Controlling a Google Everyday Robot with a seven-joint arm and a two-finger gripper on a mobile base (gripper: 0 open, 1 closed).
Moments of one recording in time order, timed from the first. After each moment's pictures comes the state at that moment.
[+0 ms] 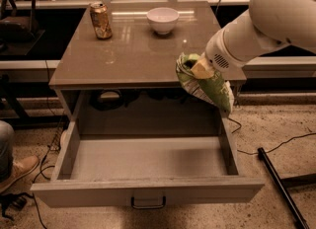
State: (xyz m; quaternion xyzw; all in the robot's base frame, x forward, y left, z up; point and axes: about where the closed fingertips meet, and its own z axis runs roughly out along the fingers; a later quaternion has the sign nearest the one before) arm 0.573 -0.104 0.895 -0.46 0.82 0.04 0.33
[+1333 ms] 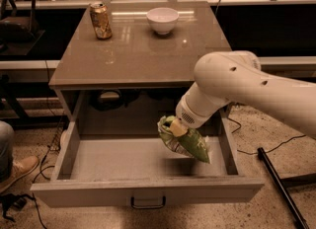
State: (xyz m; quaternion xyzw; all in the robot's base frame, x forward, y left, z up) arm 0.514 -0.057 0.729 -0.47 0.86 0.09 0.17
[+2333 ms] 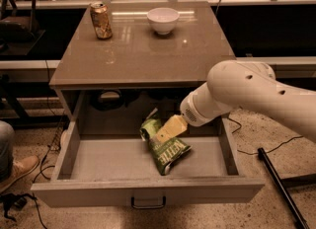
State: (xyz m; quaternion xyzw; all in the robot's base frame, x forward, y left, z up) arm 0.533 -0.055 0.737 -0.39 0.88 0.12 0.24
